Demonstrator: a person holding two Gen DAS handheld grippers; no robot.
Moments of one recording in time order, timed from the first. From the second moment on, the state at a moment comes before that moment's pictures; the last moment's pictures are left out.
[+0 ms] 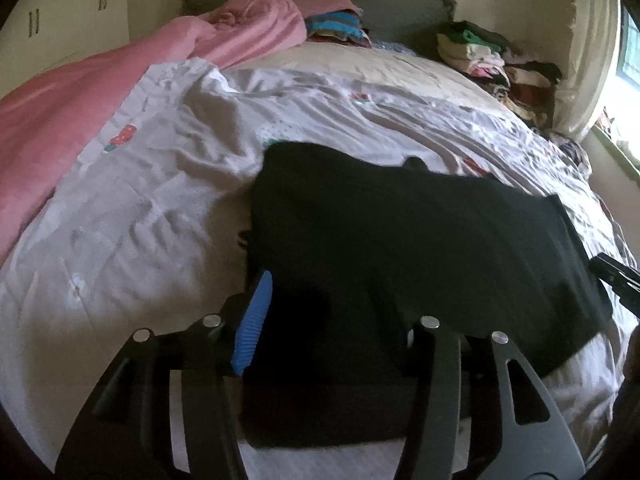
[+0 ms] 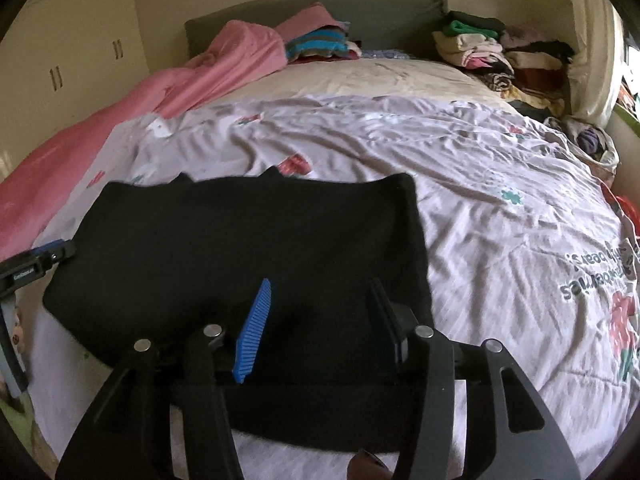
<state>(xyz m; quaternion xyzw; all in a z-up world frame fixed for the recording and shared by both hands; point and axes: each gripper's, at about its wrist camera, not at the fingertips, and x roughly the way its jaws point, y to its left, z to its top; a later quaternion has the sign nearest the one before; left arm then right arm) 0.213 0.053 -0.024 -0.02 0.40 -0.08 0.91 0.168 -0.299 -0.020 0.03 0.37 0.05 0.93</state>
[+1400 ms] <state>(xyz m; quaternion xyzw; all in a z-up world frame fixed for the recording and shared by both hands) 0.153 0.051 -0.051 -0.01 0.45 -0.06 0.89 0.122 -0.287 -0.057 0.05 0.43 0.06 0.90</state>
